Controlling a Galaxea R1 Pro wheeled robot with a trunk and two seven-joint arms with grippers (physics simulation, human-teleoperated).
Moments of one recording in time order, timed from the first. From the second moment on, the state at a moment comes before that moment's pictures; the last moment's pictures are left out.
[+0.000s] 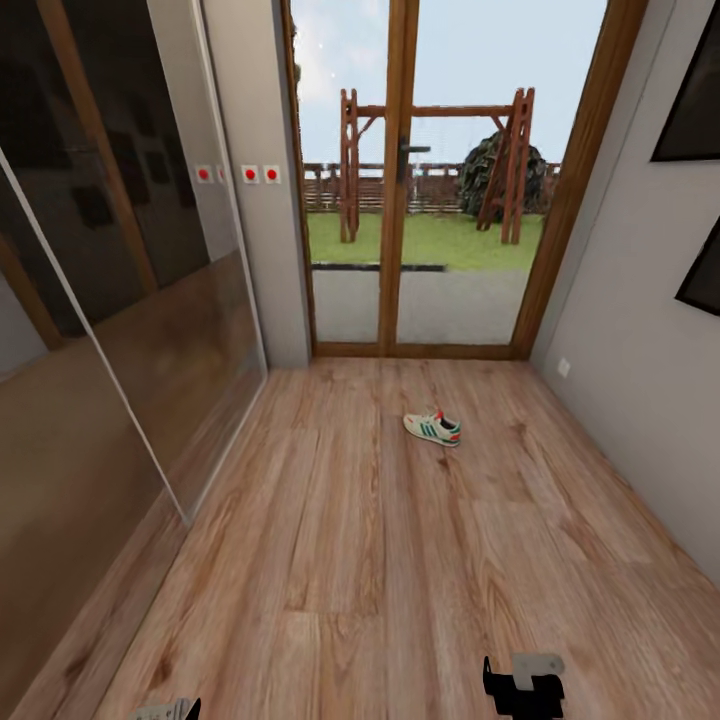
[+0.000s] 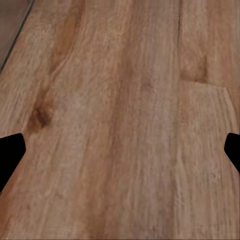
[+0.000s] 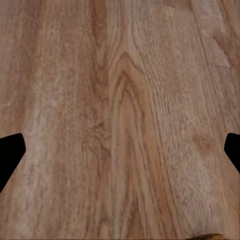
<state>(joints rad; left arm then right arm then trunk) -0.20 0.15 0.08 -0.35 0.17 -0.44 -0.17 -0.46 -0.01 -0.09 -0.03 0.24 -0.52 -0.31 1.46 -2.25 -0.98</state>
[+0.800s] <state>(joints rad) -0.20 0.15 0.08 -0.35 0.17 -0.44 -0.17 -0.46 -0.01 -0.09 -0.03 0.24 -0.52 -0.32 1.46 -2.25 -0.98</state>
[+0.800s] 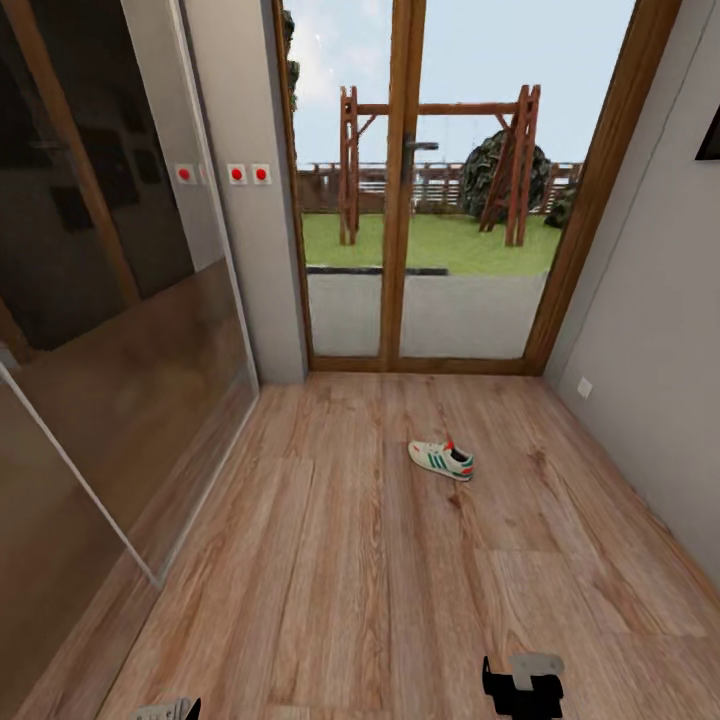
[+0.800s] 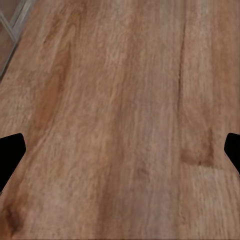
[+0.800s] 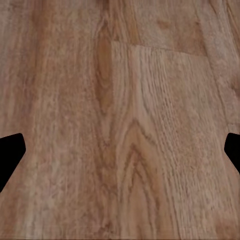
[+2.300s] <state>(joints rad) -0.20 0.15 0.08 -0.35 0.17 -0.44 -0.17 -0.46 0.00 -0.09 -0.03 0.24 -0.52 -0.31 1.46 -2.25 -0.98</state>
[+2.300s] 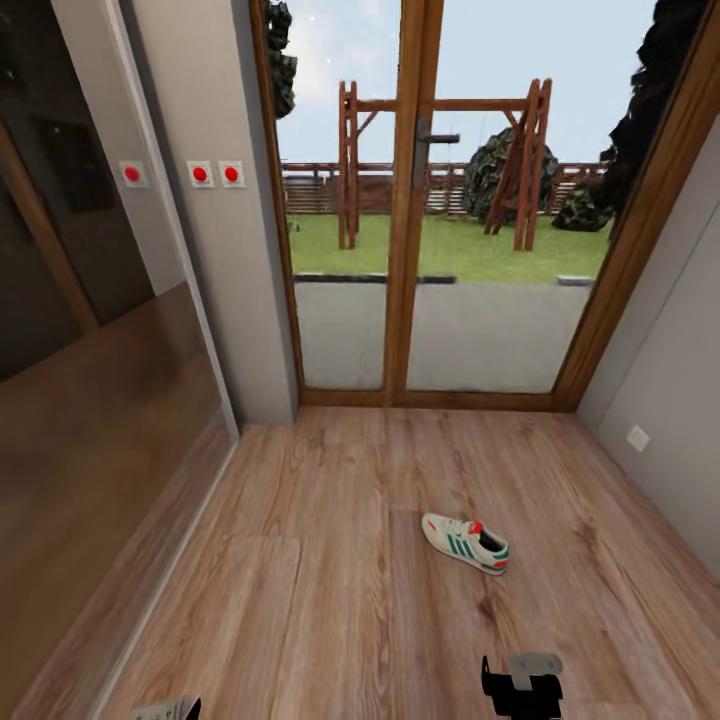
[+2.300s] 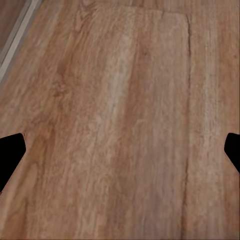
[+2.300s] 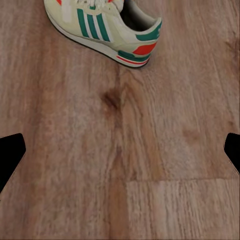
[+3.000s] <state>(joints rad) -0.20 0.15 0.08 -0.35 0.17 -0.44 -0.17 -0.46 0.00 -0.09 -0.03 0.24 -0.52 -0.32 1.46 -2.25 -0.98</state>
